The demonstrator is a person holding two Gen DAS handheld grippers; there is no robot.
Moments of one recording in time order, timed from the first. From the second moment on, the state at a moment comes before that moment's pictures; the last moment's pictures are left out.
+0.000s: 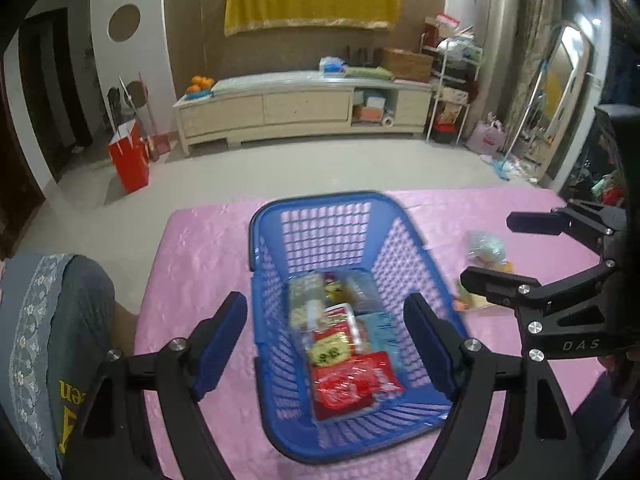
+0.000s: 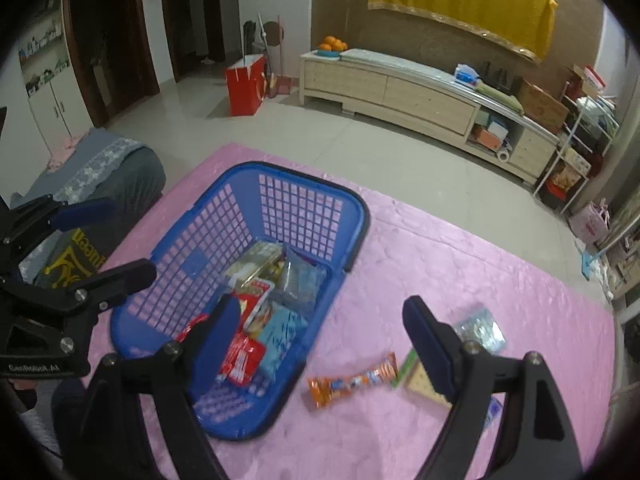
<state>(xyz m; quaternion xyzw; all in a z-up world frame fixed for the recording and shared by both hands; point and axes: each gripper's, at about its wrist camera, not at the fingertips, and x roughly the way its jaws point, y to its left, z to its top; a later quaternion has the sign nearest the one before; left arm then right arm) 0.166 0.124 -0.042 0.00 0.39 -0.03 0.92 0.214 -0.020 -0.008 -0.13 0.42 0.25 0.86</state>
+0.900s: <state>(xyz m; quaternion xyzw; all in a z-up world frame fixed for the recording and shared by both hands) 0.088 0.000 0.020 0.05 0.34 -0.11 0.93 0.126 -0.135 0.053 -0.08 0.38 0.21 0.90</state>
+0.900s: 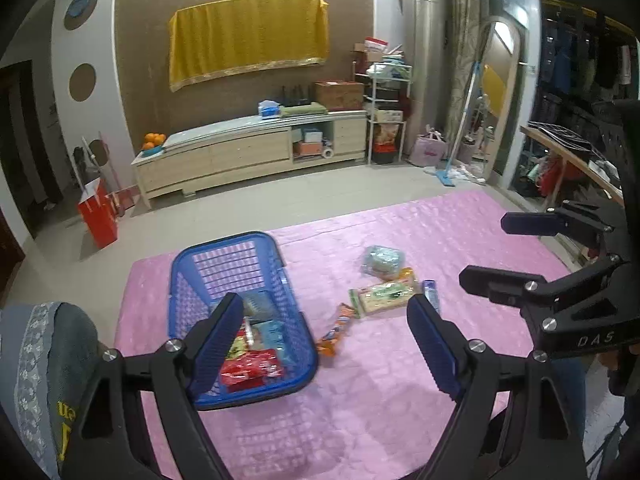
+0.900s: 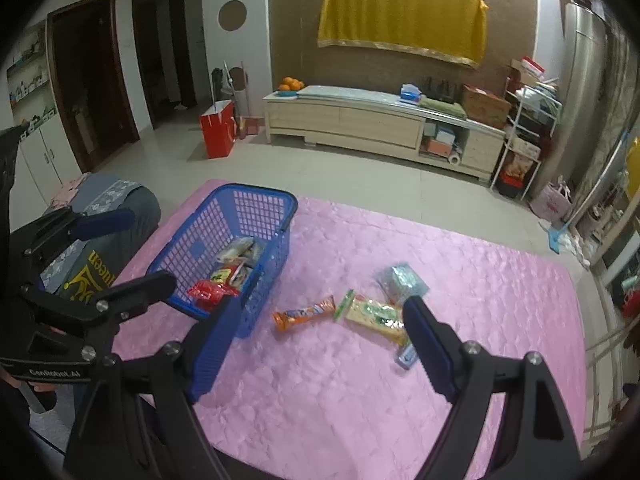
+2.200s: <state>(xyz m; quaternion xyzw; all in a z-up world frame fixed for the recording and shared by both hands) 0.212 -0.097 -0.147 0.06 0.48 -0.13 0.87 0.235 -0.239 -0.140 0.00 0.54 0.12 0.83</state>
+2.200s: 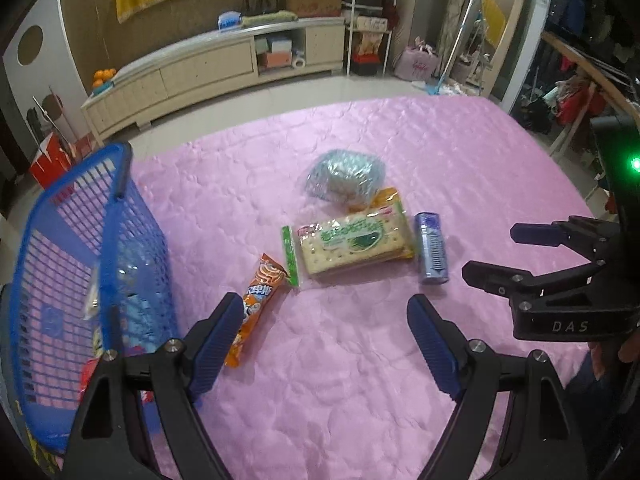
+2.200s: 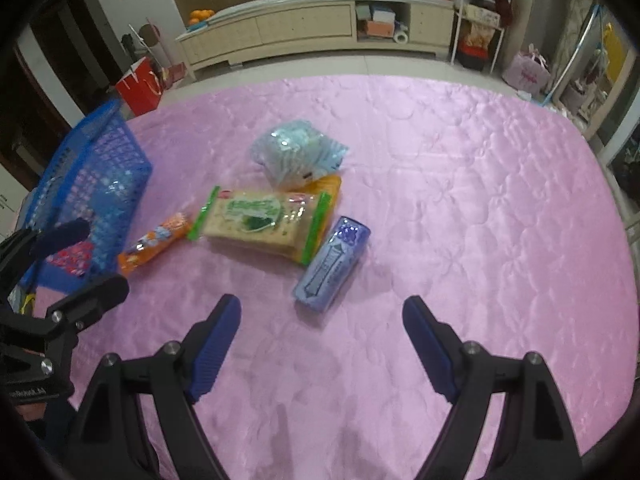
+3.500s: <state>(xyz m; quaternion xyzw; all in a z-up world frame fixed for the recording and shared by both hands) 0.300 -0.160 -0.237 0.18 0.50 -0.23 0.81 0.250 -0.290 -0.168 -0.01 0.53 0.18 0.83</state>
